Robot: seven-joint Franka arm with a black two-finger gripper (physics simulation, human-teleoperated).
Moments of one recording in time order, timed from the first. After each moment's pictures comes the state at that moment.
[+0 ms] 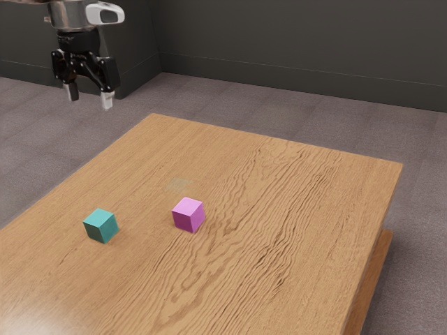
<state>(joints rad) -0.11 0.01 0.16 -1.41 0.04 1.26 0.04</state>
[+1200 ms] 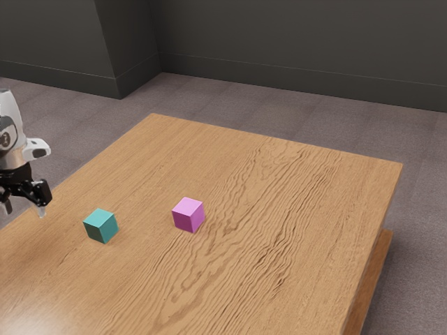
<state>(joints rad) 0.41 -0.02 0.17 -2.23 0.16 2.11 0.12</state>
